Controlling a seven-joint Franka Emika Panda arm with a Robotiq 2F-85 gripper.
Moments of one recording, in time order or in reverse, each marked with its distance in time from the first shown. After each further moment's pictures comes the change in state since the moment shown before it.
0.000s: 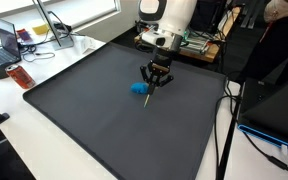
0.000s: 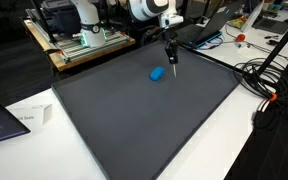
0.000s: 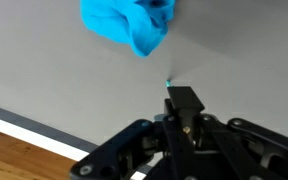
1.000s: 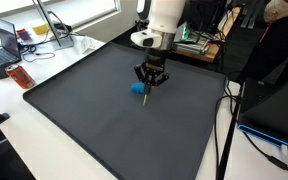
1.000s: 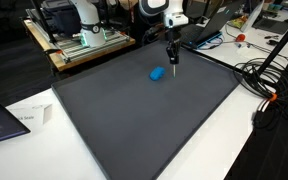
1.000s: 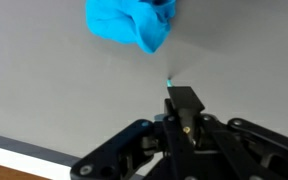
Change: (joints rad) arm -0.137 -0.003 0.138 0.014 0.524 -0.072 -0.462
